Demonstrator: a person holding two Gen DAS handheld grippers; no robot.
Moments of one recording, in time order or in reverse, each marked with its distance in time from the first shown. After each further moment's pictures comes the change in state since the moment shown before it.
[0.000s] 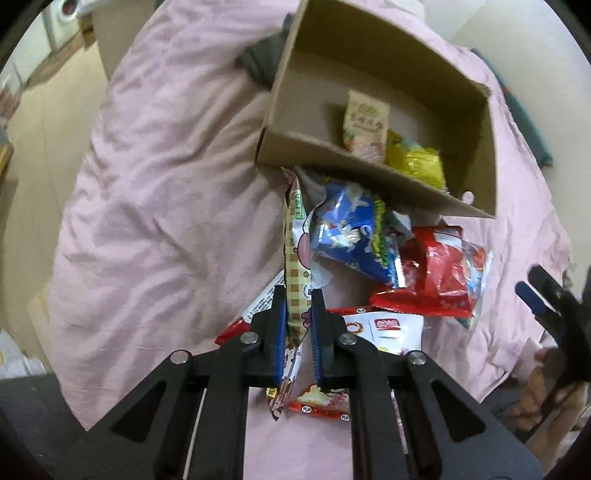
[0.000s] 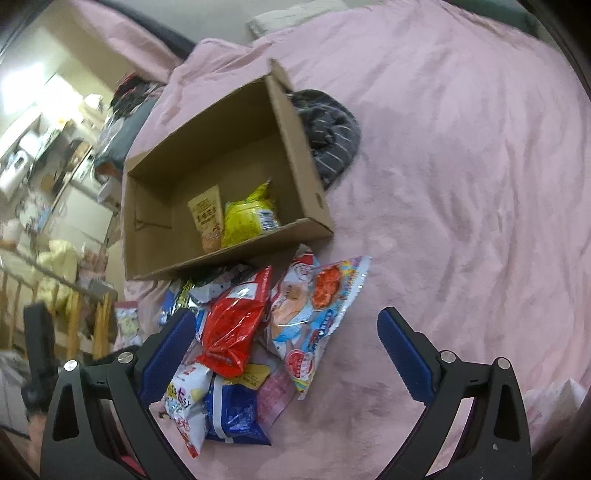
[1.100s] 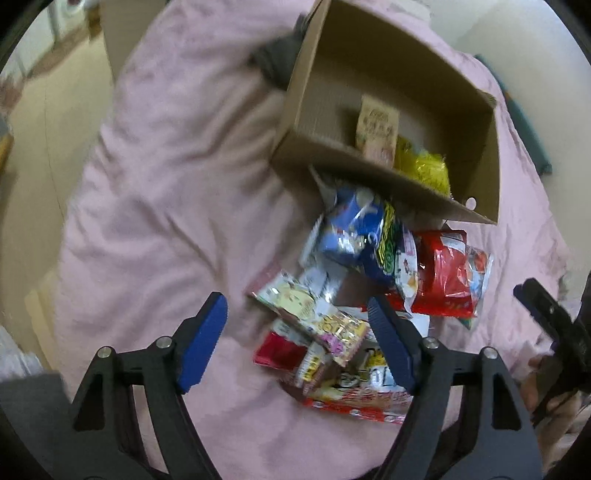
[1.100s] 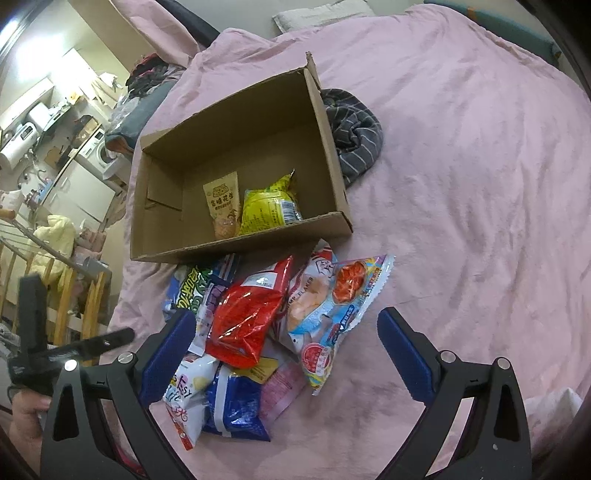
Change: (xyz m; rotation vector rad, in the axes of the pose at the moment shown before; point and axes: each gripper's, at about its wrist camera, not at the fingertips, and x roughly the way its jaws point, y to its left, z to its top) left arm 0.006 0.030 0.009 -0.088 0.047 -0.037; right arm 0.000 0.029 -0.011 -0.129 0.002 -0.019
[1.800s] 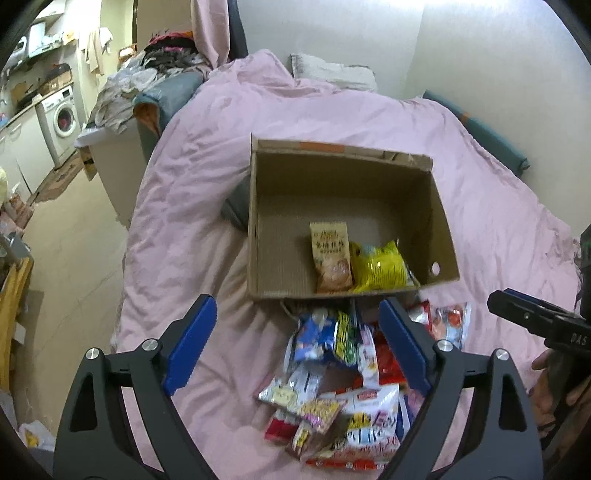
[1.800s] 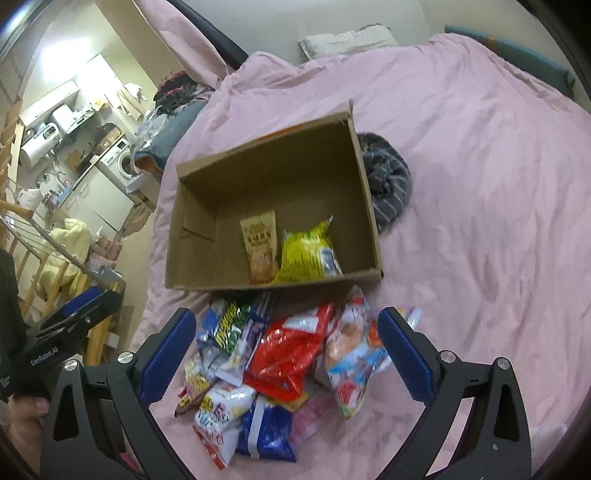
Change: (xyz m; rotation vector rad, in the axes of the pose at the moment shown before) left arm -0.087 -0.069 0.011 0.304 -0.425 0.105; right arm -0.020 0.029 0.022 -0.060 -0.090 0.047
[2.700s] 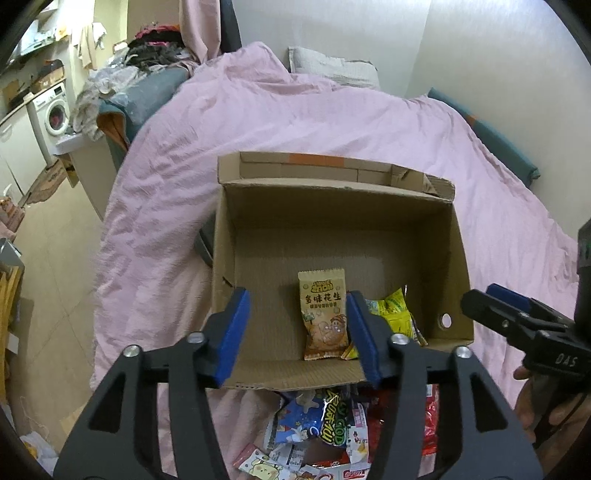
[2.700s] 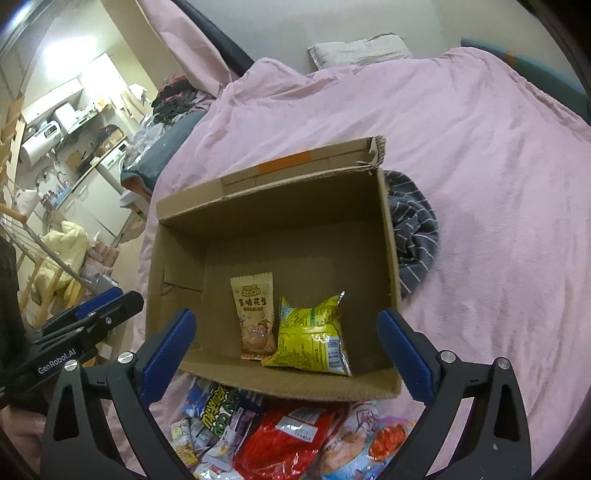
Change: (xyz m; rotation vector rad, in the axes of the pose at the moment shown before) left arm 0.067 -0.012 0.071 -0.008 0.009 -0.005; right arm 0.054 0.000 0.074 -0.039 -0.043 0.000
